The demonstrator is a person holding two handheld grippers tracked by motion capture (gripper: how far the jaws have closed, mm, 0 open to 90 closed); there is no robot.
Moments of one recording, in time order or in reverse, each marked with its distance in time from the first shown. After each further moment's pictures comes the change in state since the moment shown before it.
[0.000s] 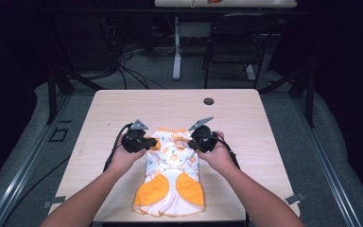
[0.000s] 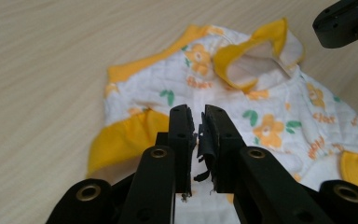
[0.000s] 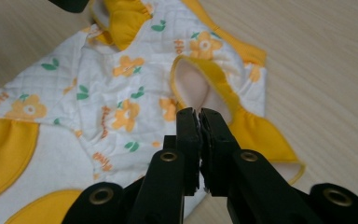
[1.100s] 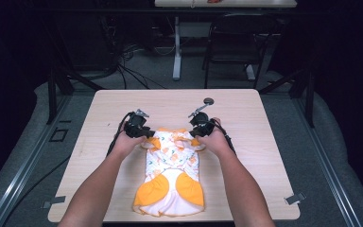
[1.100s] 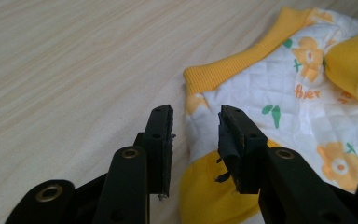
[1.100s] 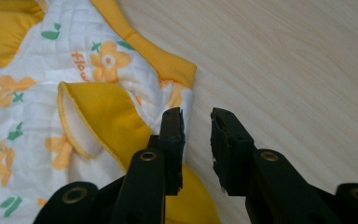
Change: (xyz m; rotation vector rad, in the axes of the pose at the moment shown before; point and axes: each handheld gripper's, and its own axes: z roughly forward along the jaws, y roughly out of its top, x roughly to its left) left arm 0.048 0.011 0.044 0.112 0.092 -0.009; right arm -0.050 0.023 0.046 0.078 -0.080 0.015
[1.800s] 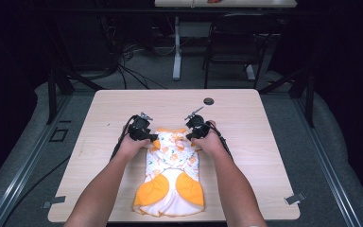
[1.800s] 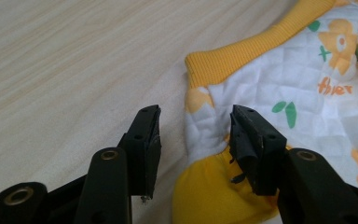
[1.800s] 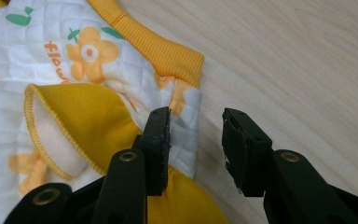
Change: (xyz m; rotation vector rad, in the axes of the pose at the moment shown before) left arm -0.005 -0.006 0.019 0.028 0.039 -0.013; right arm 0.004 -0.002 0.028 0.039 -0.006 0.033
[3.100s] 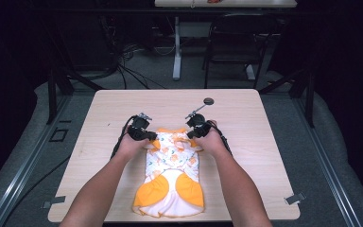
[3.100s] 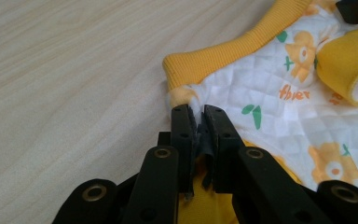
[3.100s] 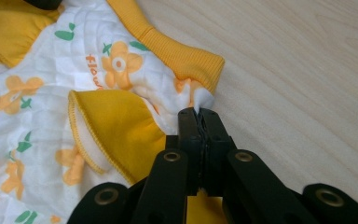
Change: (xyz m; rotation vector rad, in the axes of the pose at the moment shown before) left arm -0.001 0.002 -0.008 -0.010 -0.100 -0.027; right arm -0.001 0.003 -0.014 0.004 0.092 0.008
